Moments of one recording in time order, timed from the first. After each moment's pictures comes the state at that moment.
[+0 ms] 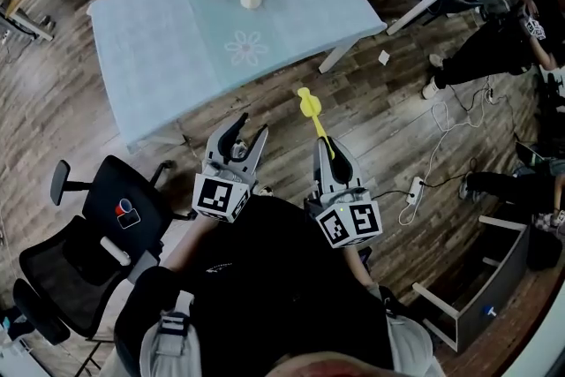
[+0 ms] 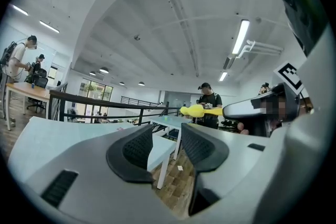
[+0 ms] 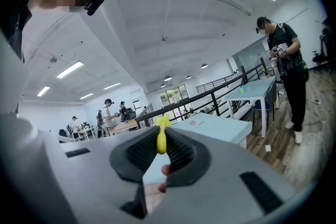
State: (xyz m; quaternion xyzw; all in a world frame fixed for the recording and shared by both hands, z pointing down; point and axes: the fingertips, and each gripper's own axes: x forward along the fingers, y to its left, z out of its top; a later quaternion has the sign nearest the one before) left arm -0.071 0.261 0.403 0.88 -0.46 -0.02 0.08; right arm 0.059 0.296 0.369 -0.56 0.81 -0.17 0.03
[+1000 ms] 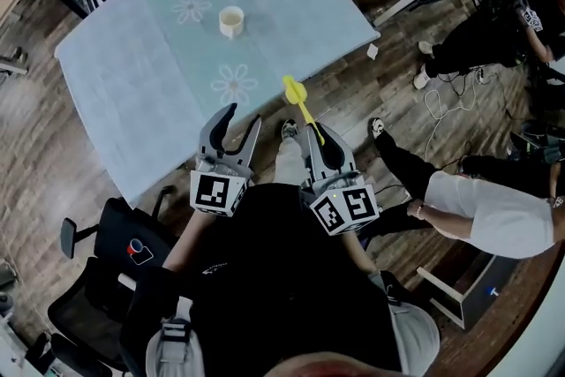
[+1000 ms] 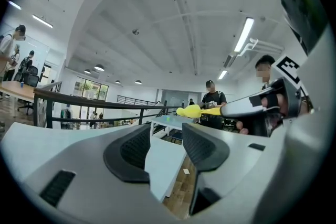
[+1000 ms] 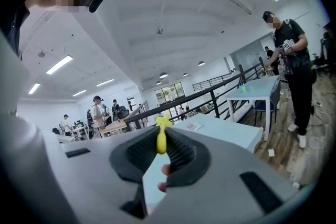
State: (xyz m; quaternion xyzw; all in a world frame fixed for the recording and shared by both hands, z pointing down) left arm -0.081 0.076 0.410 0.89 -0.44 -0.01 0.08; right arm 0.037 0.115 0.376 -0.57 0.80 -0.18 0.01
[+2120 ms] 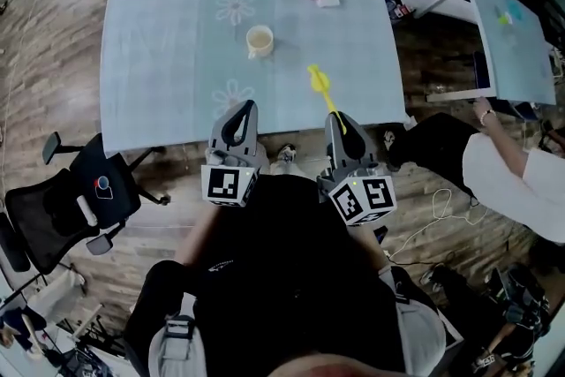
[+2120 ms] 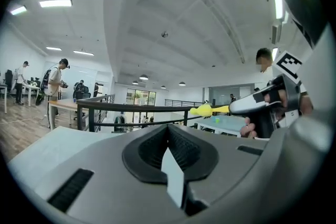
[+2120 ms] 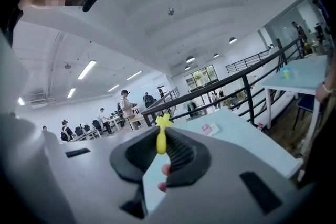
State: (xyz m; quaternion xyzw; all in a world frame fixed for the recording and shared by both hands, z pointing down) left arm -0.012 -0.059 0.424 0.73 -0.68 0.00 0.06; right arm 0.144 -0.101 0.397 -0.38 0.90 -0.22 -0.02
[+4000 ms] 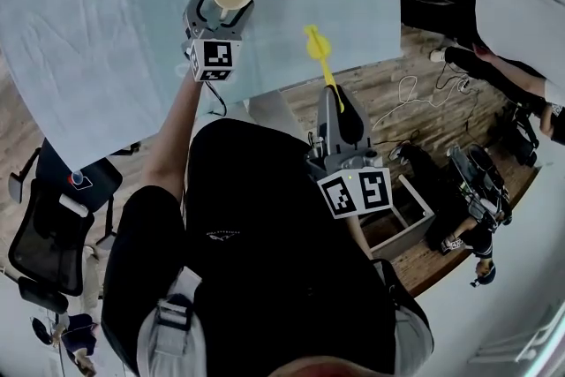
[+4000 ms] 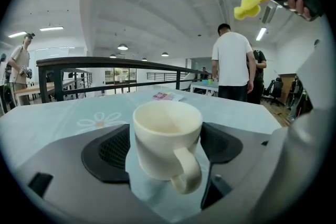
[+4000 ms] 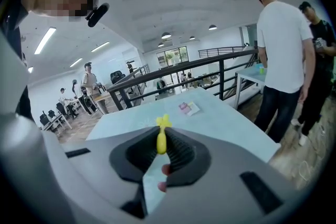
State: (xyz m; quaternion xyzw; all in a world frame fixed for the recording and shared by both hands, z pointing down) left arm -0.084 -0.272 0.700 0.79 -0.58 0.15 0.13; right arm 0.064 -0.170 0.460 -0.51 0.79 -0.27 -0.19
